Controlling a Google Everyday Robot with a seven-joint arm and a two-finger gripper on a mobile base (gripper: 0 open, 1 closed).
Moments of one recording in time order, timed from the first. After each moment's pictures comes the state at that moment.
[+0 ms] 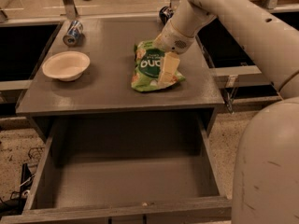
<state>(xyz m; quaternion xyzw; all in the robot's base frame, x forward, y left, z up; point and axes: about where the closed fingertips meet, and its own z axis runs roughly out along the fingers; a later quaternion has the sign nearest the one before) 0.668 -0.036 0.853 -0.71 0.66 0.11 0.21</state>
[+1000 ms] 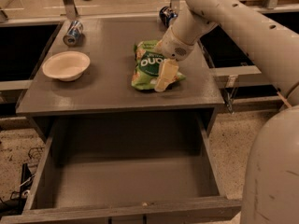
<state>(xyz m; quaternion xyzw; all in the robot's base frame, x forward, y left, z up) 0.659 -0.038 0.837 -0.70 0.67 0.12 0.22</state>
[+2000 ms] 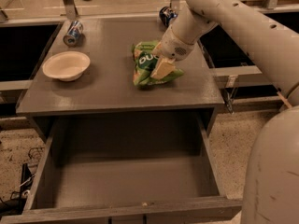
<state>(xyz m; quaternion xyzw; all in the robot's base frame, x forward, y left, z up) 0.659 -0.038 0.837 -0.70 0.67 0.12 0.22</state>
